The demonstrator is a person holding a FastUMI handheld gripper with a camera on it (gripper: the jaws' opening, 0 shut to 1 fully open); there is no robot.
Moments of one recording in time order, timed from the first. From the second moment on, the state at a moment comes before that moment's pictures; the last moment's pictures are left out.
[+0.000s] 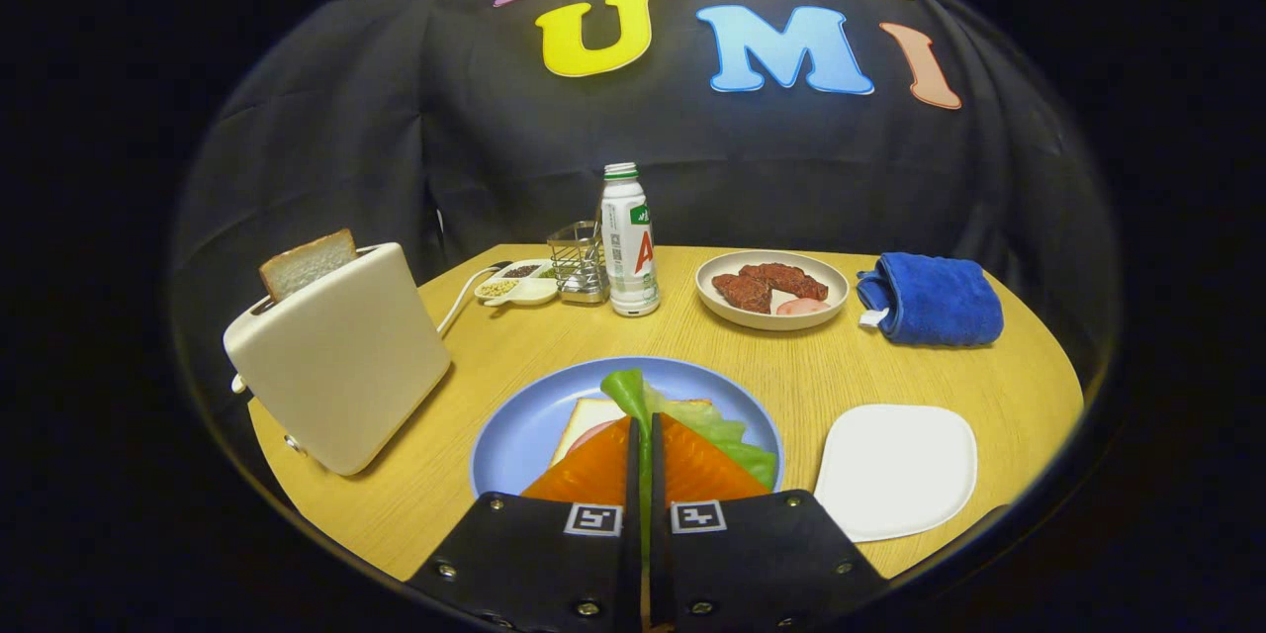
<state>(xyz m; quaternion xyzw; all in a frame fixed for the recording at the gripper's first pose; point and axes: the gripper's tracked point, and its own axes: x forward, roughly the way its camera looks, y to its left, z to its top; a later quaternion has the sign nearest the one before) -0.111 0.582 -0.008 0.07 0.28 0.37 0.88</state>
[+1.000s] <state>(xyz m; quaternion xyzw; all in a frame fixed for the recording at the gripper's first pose) -0.134 0.609 0.049 0.07 0.21 0.41 0.89</state>
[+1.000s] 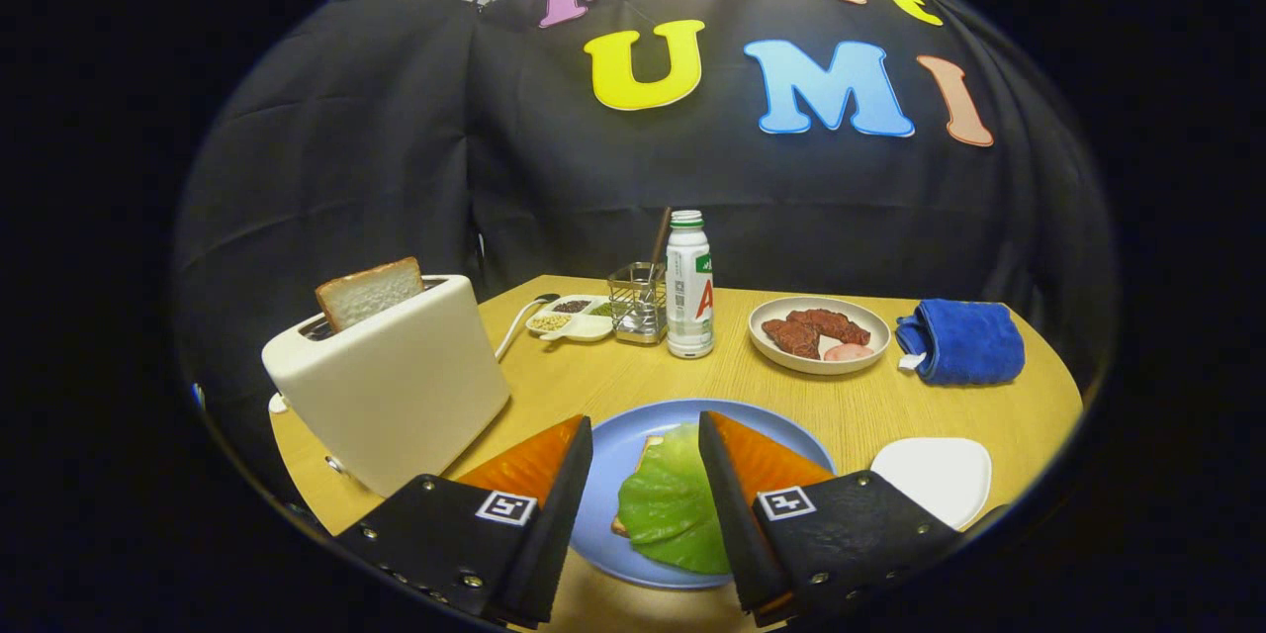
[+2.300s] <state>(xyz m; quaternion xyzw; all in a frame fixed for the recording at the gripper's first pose) -0.255 0.773 0.175 0.08 0.10 0.50 0.85</state>
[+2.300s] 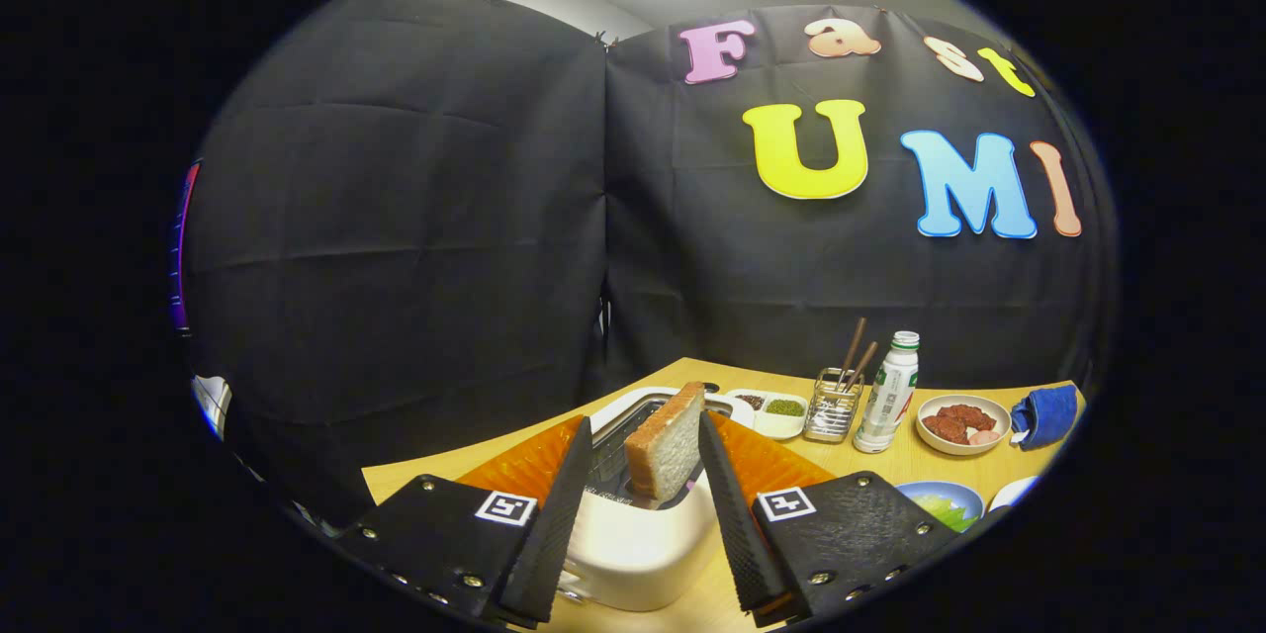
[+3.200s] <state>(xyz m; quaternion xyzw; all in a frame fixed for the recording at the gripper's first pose) -0.234 0.768 0.173 0.13 0.10 0.49 0.86</state>
